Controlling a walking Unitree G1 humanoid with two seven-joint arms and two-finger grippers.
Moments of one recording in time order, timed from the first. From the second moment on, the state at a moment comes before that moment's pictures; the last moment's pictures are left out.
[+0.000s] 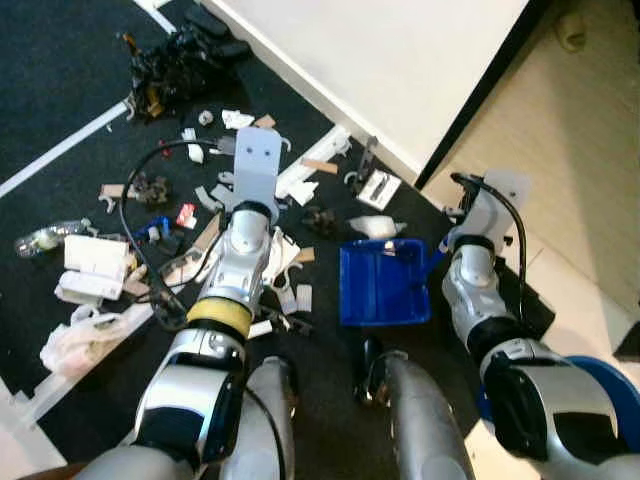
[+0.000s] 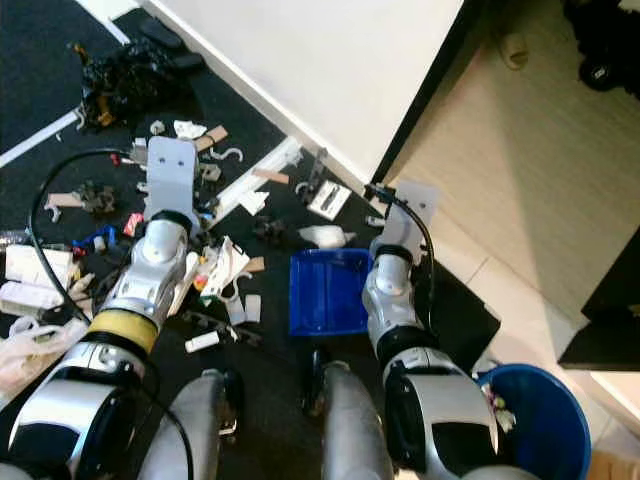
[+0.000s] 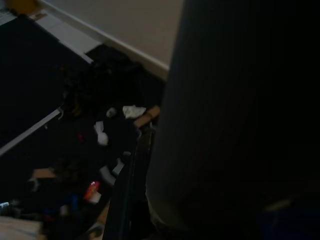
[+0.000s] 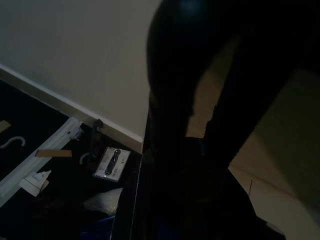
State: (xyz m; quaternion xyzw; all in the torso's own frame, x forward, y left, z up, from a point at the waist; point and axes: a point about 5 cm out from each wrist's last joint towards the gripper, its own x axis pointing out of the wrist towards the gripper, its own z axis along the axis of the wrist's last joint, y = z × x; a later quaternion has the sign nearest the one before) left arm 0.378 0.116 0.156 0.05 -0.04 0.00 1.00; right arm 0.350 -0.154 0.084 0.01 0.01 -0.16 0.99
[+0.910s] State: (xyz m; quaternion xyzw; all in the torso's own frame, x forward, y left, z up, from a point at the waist) left arm 0.387 0.049 0.209 -0.03 -0.04 -0.06 1.00; right arm 0.349 -0.154 0.083 0.01 0.01 -0.16 0.99
